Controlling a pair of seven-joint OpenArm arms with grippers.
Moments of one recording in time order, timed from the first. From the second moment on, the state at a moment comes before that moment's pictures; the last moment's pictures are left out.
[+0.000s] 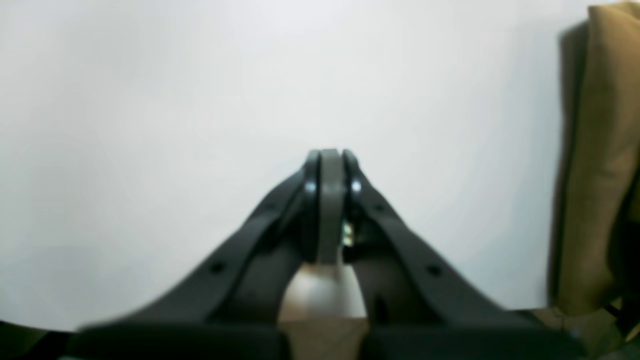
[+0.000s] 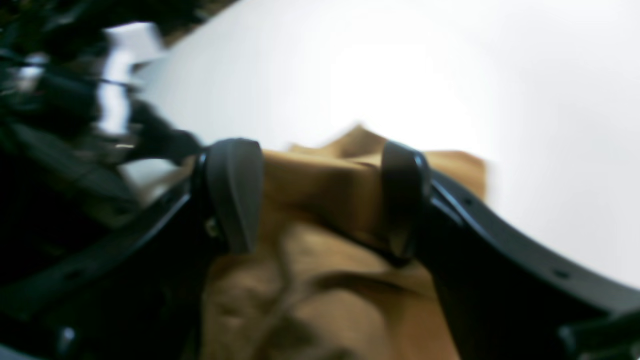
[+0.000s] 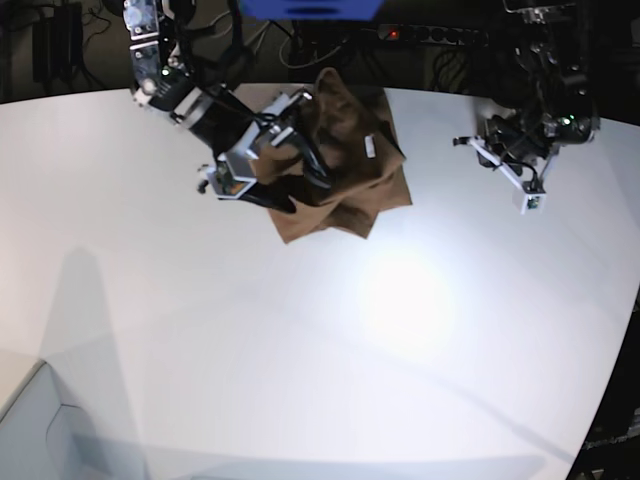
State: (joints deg) left arm 14.3 -9.9 -18.2 97.8 -21.5 -14.7 63.6; right arm -22.7 2.3 -3.6 104.8 12.1 39.0 -14.1
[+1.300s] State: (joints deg) left arm 18.7 -1.4 -8.1 114.8 -44.6 -13.5 69.9; right arm -24.0 4.3 2.1 104.5 12.1 39.2 -14.4
